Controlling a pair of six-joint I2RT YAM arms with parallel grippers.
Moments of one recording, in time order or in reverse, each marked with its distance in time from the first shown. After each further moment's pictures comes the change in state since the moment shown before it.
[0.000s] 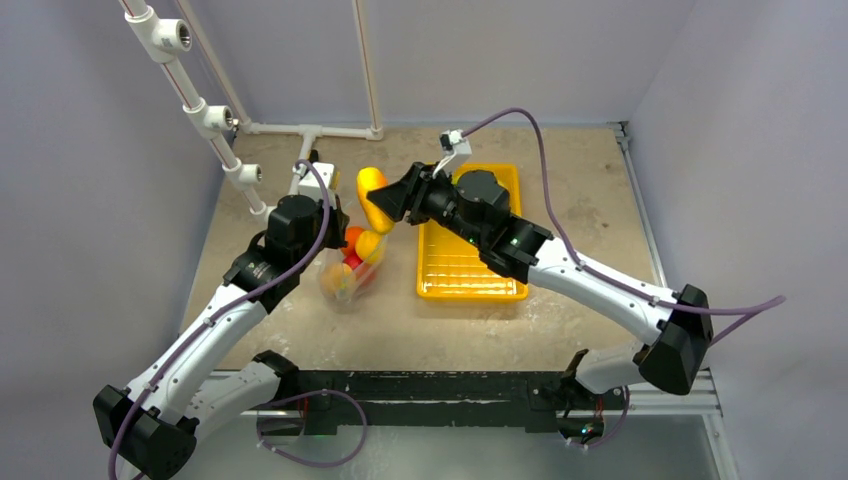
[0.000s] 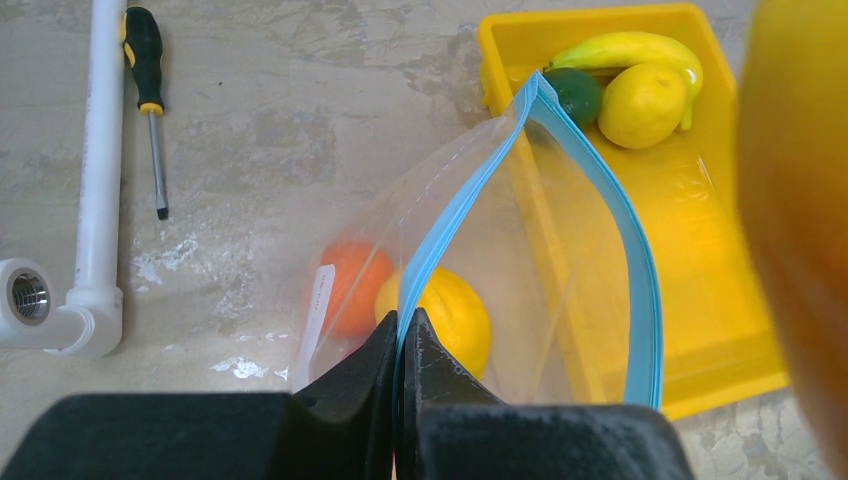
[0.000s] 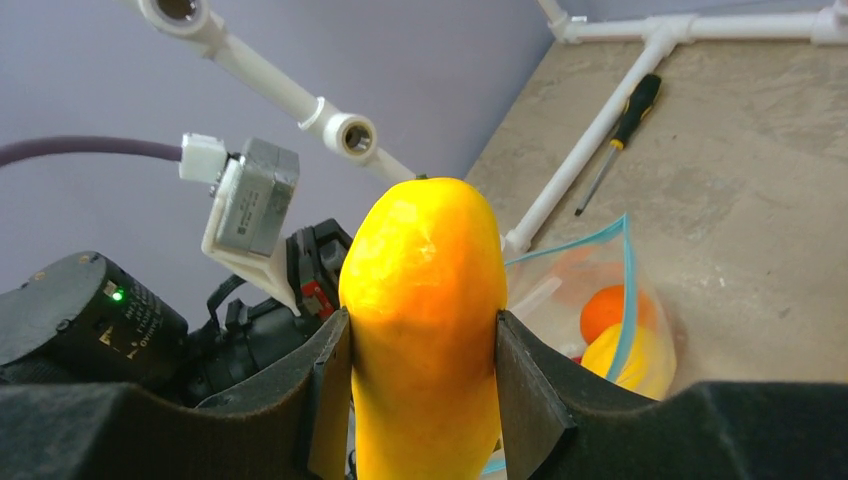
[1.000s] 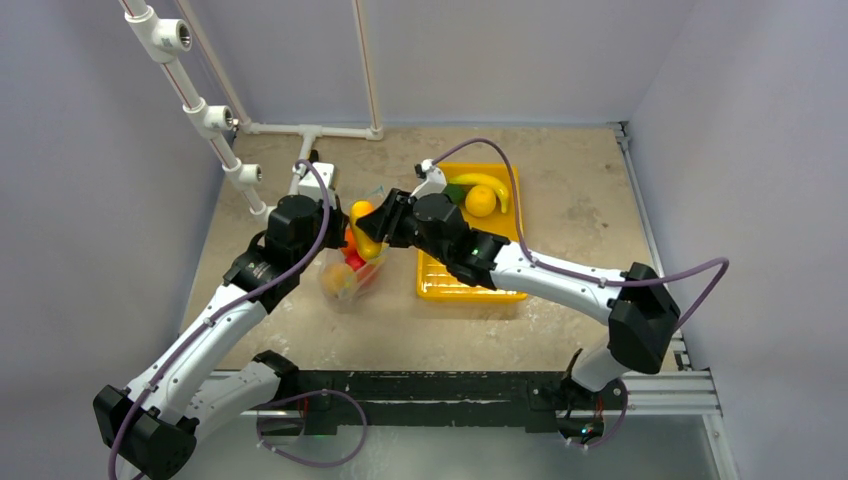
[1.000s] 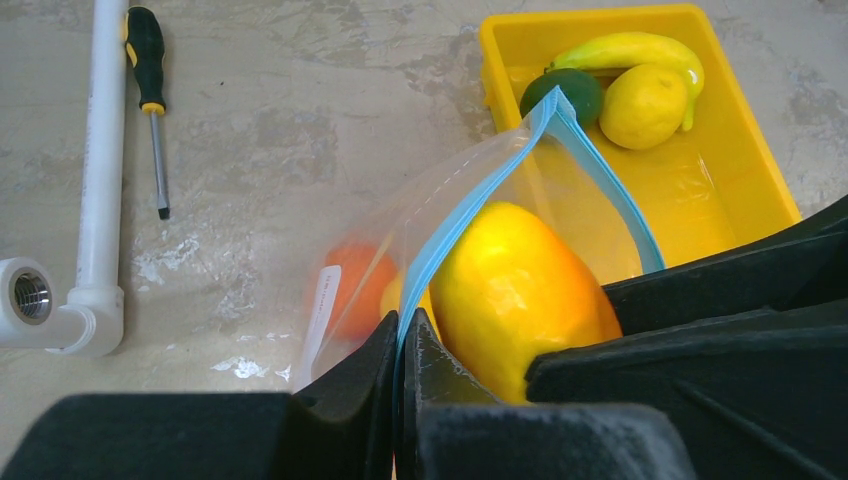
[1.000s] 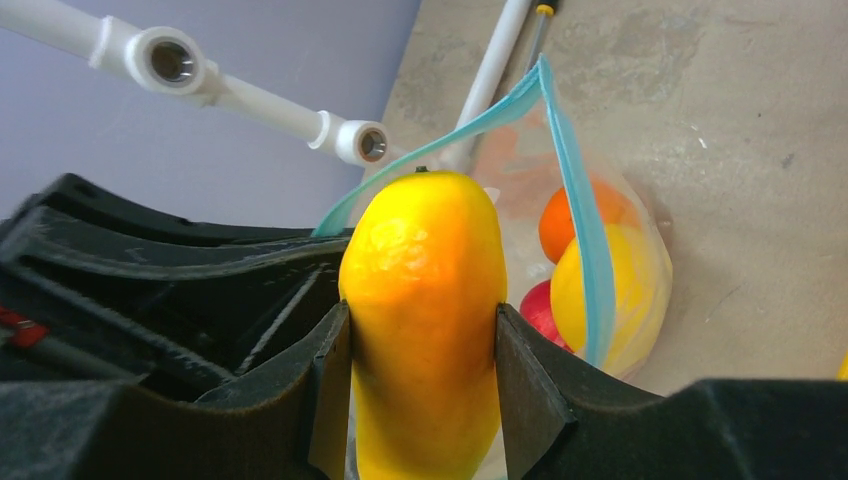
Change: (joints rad) left arm 0.000 0.000 0.000 0.000 -0.003 0.000; right arm 0.081 0.169 -0.063 0.018 0.151 0.183
